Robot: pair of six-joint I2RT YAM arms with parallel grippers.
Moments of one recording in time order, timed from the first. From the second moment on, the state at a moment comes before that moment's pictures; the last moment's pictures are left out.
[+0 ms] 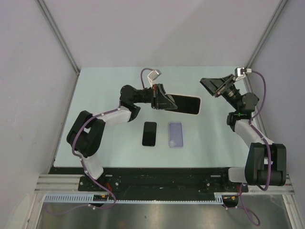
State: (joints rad) left arm -0.55 1.78 1.09 1.22 1.12 -1.25; right arm -0.02 1.33 0.73 1.08 -0.79 1.48
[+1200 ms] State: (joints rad) left arm -0.46 1.77 1.09 1.28 1.19 -1.16; right arm 0.19 1.18 0.94 -0.22 -1.21 -0.34
